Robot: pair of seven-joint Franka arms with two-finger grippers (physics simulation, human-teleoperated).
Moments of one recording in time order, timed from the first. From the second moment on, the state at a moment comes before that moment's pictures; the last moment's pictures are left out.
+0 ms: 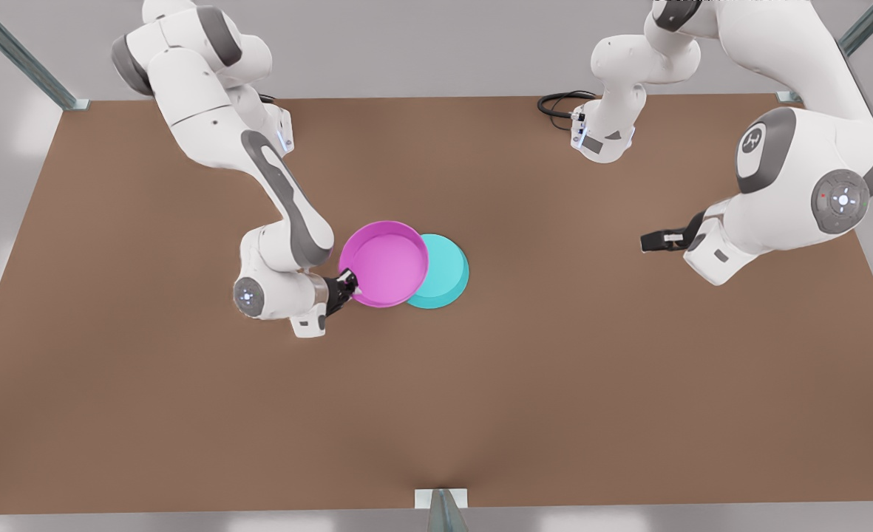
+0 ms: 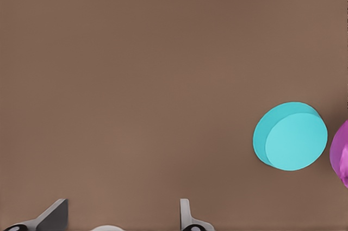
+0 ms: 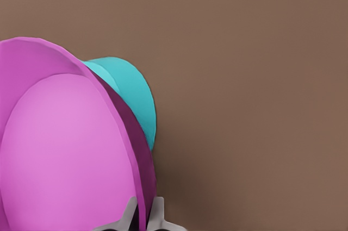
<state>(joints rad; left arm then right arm) -0.03 0.29 -0.12 -1.26 -0.11 1.28 -0.24 0.26 0.50 0.17 -1.77 0.50 2.07 -0.63</state>
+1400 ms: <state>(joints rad) -0.03 0.30 -0.12 -1.24 -0.12 1.27 -0.23 0.16 0.37 0.09 -1.73 0.41 2.21 0.05</state>
